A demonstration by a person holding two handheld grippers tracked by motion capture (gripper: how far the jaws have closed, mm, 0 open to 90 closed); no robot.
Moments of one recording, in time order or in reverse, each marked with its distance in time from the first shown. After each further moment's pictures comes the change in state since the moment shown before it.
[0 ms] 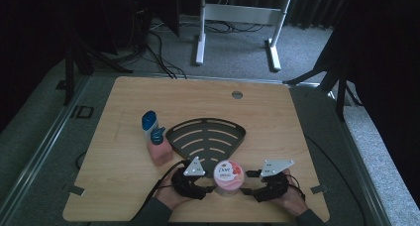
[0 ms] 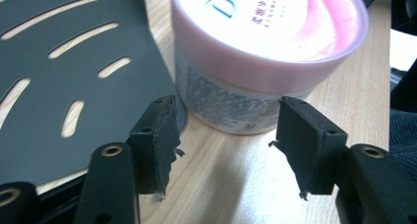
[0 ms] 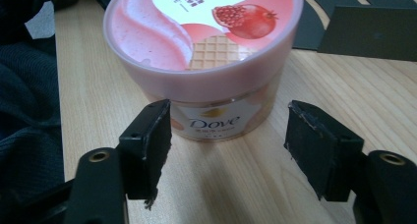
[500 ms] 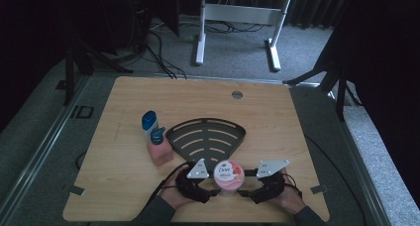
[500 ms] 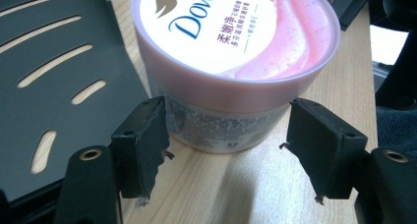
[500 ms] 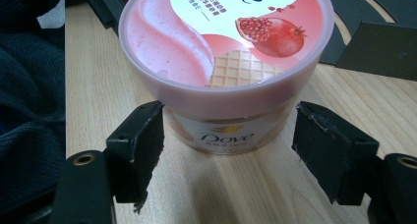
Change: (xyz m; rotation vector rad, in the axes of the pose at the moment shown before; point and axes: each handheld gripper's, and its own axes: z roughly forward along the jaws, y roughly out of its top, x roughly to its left) left arm -0.004 0.003 0.010 -0.034 -0.044 0.063; right arm 0.002 0.007 0.007 0.012 0.030 -0.063
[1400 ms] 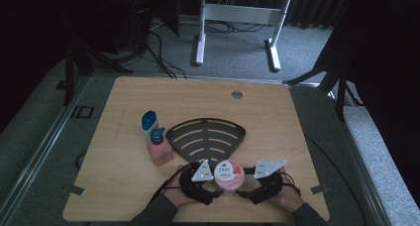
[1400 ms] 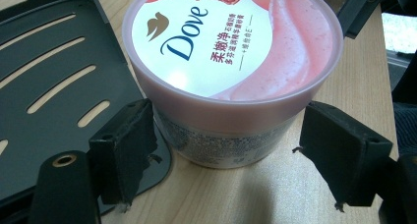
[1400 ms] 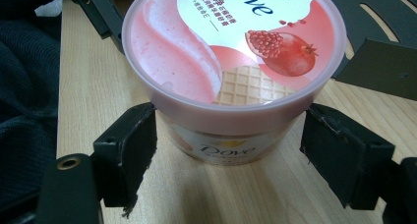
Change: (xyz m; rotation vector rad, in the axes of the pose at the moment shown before) left arm -0.005 0.006 0.006 -0.004 0.046 0.078; right arm 0.001 0.006 0.004 0.014 -0.009 -0.069
